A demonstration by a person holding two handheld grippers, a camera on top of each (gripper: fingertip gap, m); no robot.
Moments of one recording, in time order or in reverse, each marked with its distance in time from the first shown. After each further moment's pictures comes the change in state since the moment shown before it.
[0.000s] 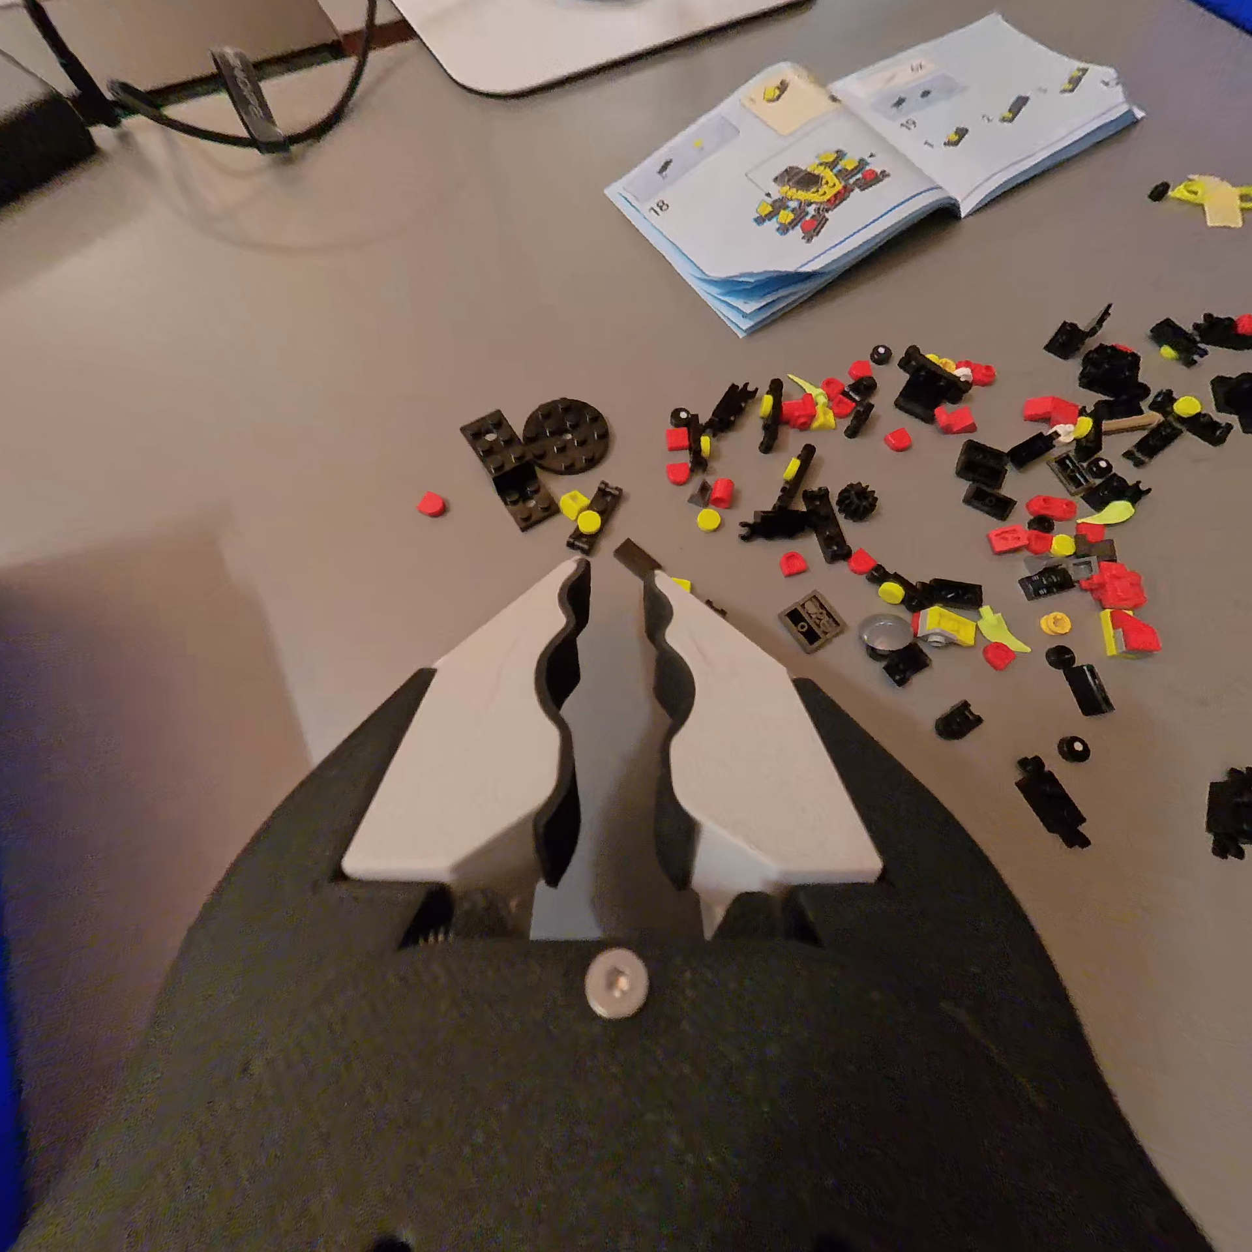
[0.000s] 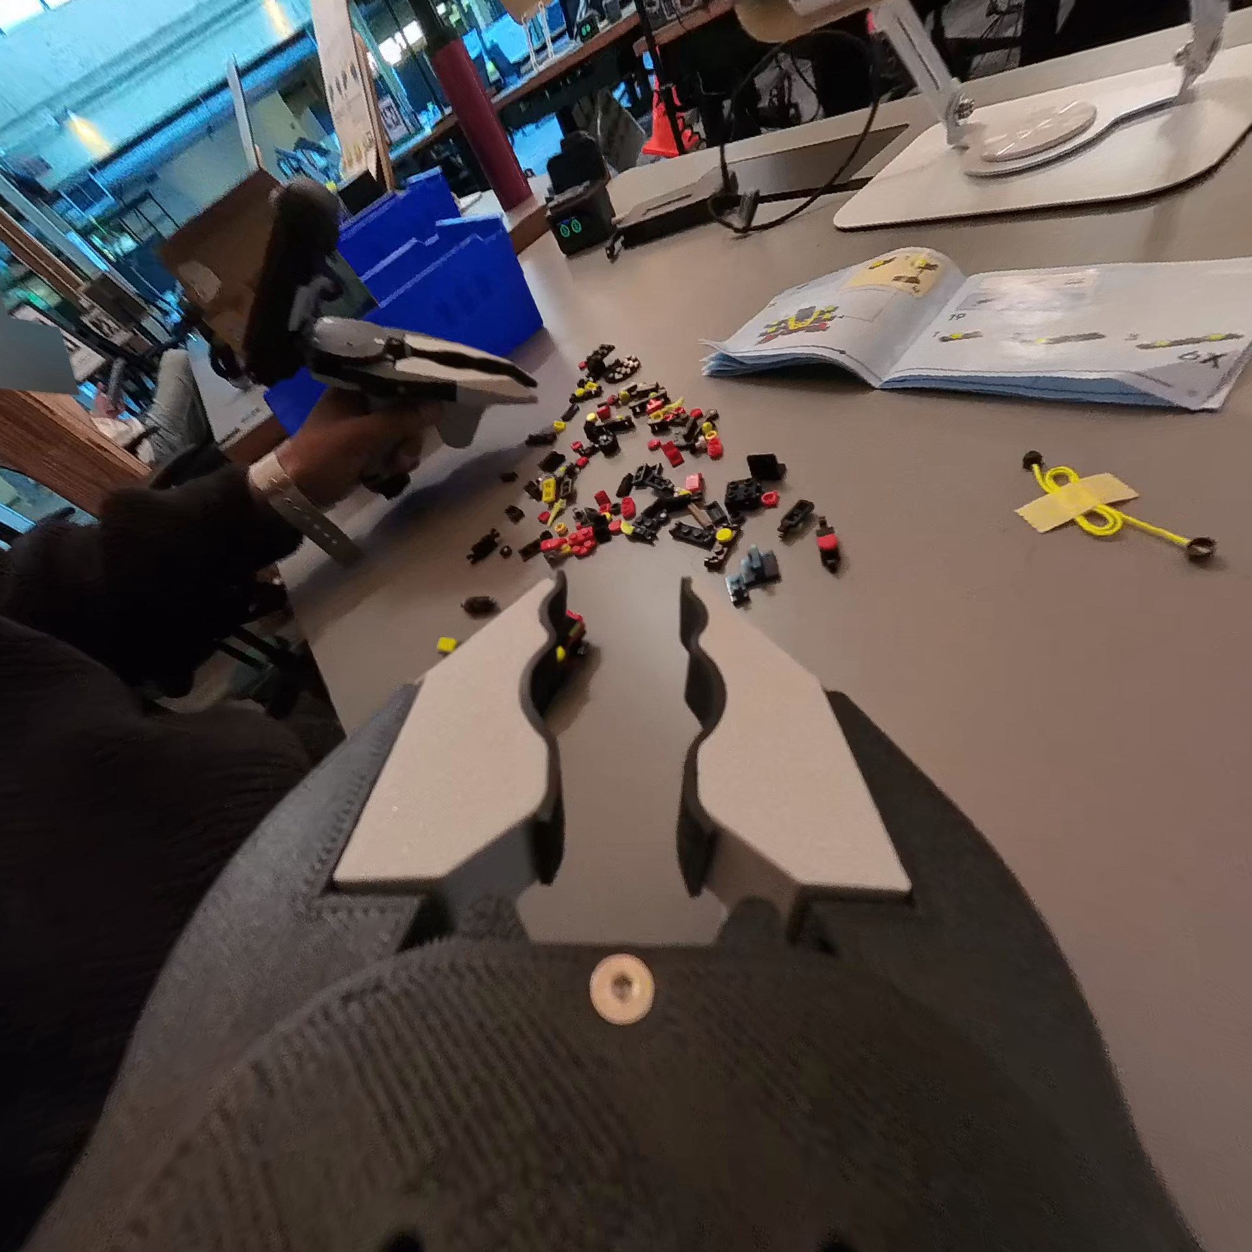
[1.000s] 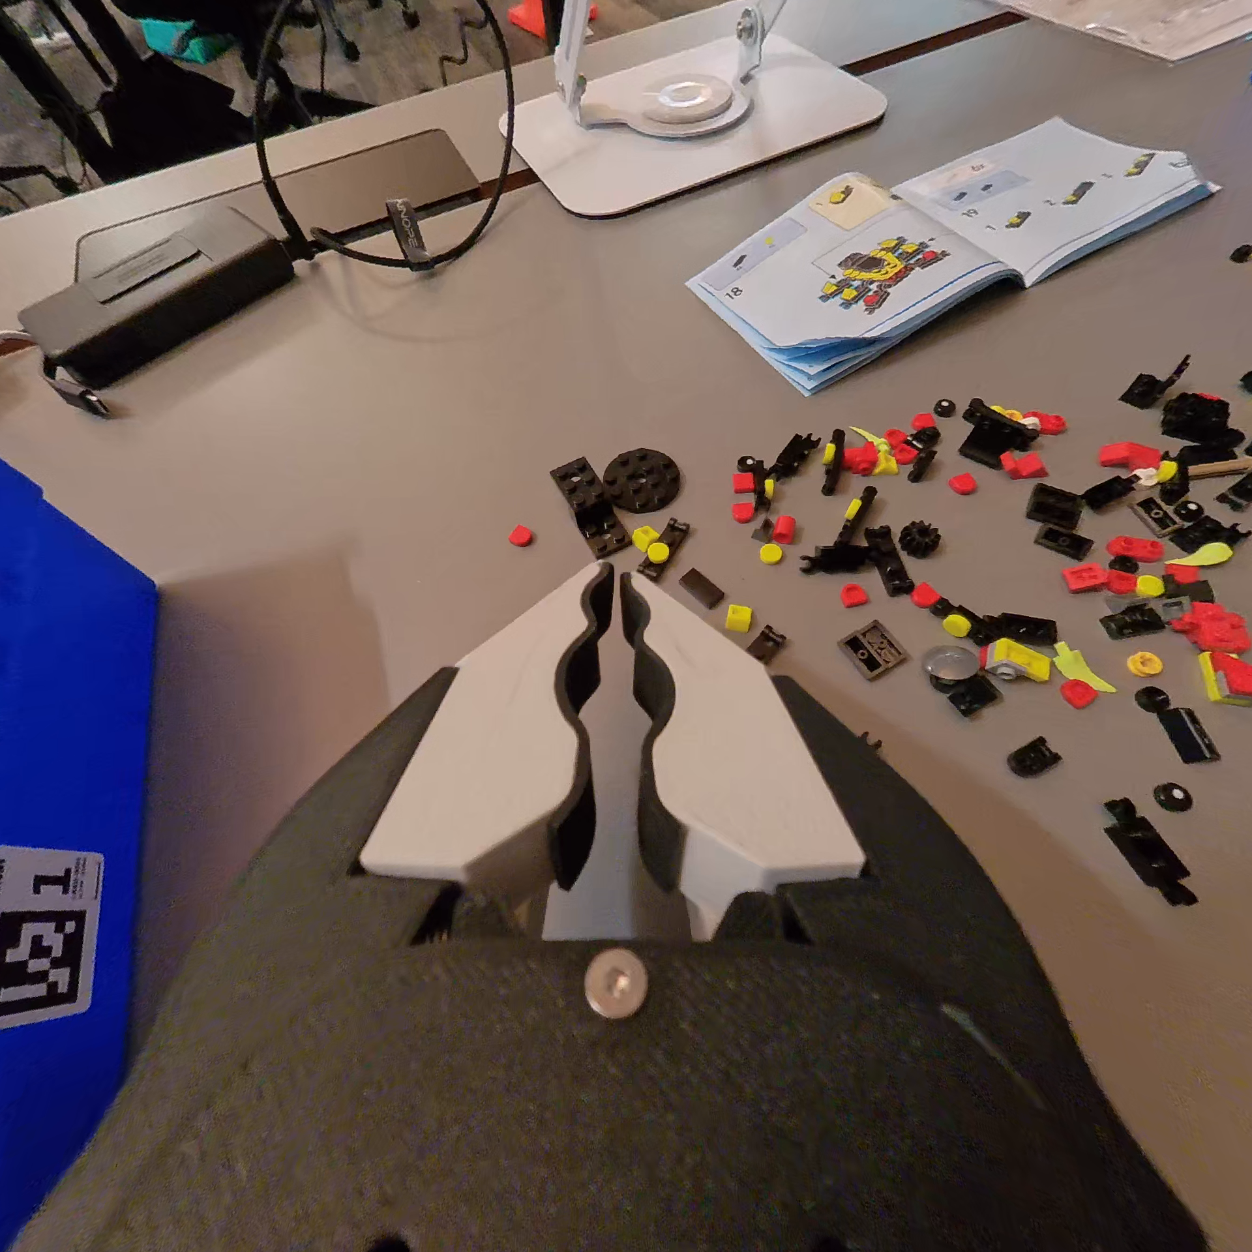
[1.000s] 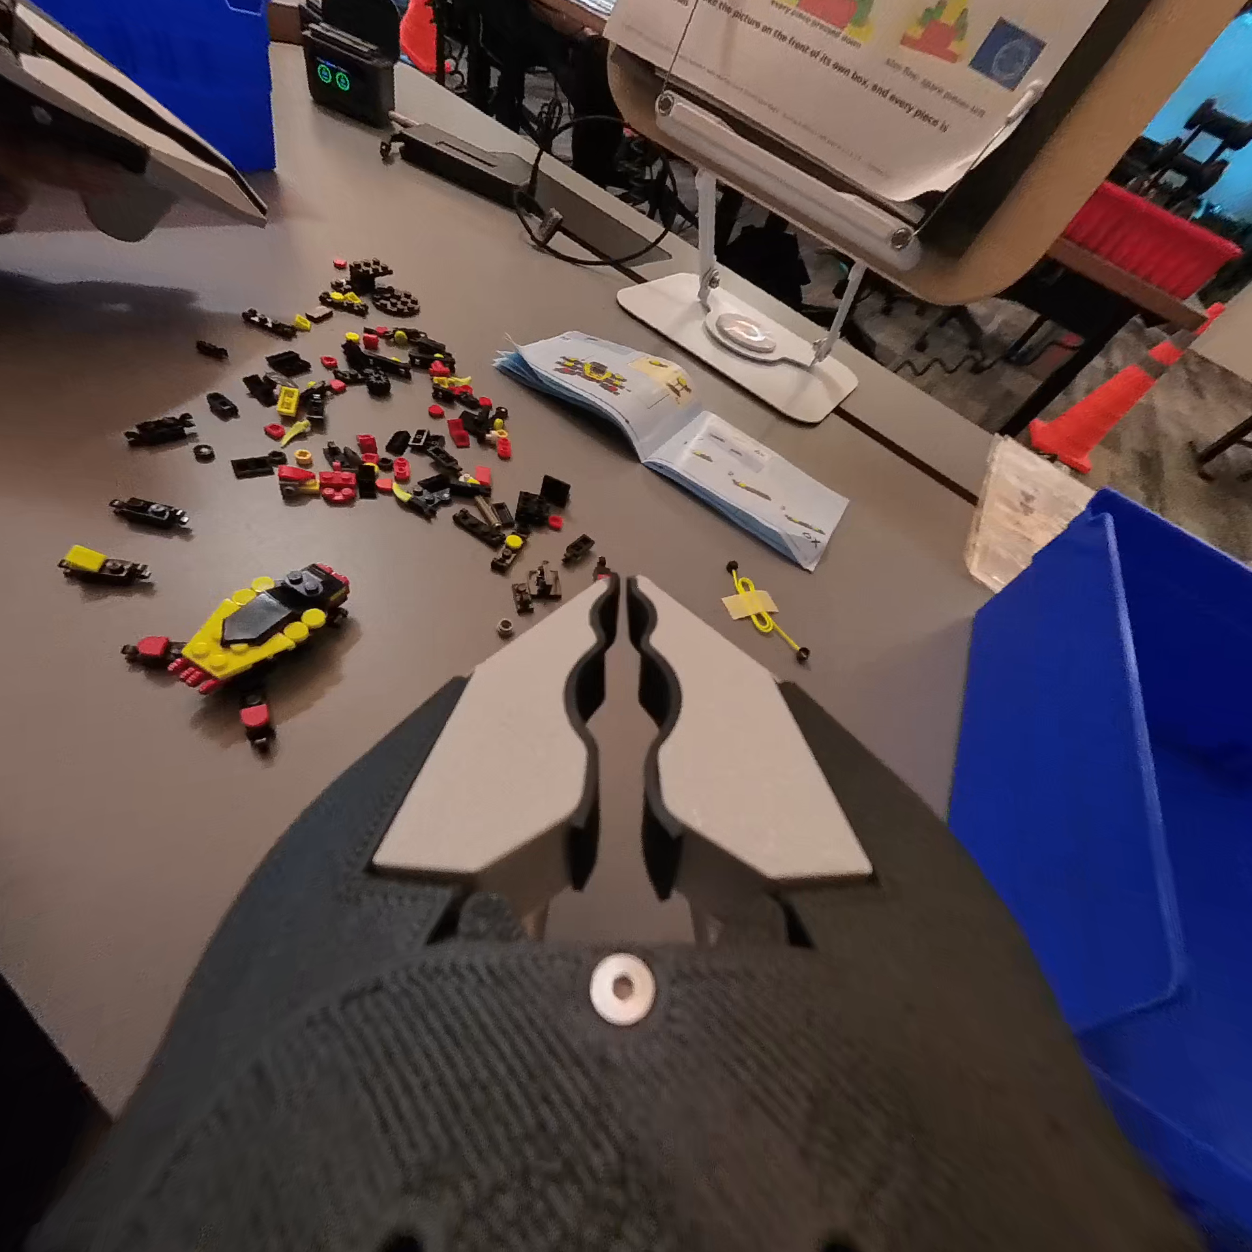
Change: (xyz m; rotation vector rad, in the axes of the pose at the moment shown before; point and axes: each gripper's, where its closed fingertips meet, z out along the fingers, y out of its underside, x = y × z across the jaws) left arm -0.019 -0.011 -0.012 0.132 -0.139 0.037; right arm 0.024 -0.019 -0.014 -0.015 0.446 -0.575
